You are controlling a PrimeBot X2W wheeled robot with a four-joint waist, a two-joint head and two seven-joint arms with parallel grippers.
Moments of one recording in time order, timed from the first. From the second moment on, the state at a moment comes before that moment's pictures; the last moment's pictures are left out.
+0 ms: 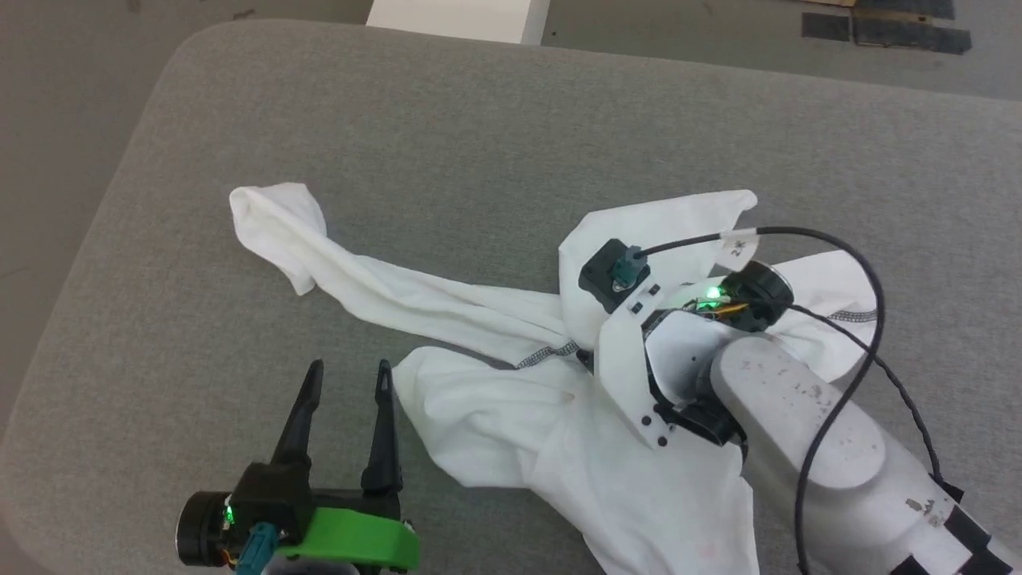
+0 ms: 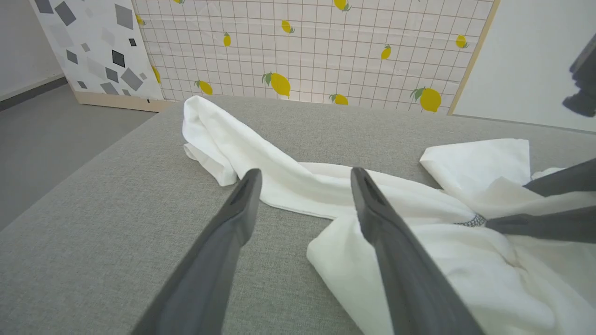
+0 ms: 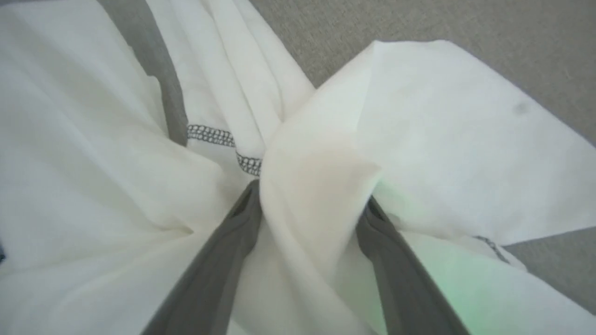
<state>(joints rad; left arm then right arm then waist) 0.07 0.06 -0.18 -0.09 -0.14 0.08 -0.26 -0.66 -0.19 0.69 0.39 0.35 0.13 0.70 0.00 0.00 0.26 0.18</state>
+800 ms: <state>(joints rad) 0.12 0.05 -0.14 -0.05 -0.14 0.05 -0.26 -0.57 -0.31 0.16 0.22 0.39 0.13 0.48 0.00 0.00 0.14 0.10</state>
